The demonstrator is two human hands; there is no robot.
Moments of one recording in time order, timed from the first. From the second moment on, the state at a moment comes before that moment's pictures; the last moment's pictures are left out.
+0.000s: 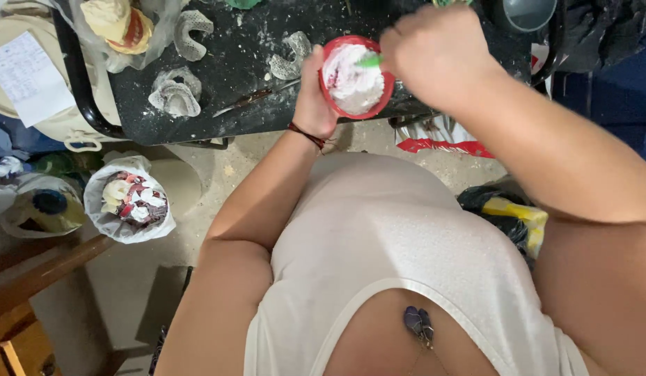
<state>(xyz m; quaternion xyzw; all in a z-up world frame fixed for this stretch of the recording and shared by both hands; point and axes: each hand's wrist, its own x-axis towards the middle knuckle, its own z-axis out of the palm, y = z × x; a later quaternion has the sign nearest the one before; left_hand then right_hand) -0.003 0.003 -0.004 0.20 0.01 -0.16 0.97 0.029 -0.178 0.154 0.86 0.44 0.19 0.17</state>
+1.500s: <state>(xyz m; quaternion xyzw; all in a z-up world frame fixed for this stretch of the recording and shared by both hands) -0.003 0.121 -0.004 0.23 0.06 0.13 0.96 0.224 -0.030 -0.052 0.80 0.01 -0.01 -0.61</state>
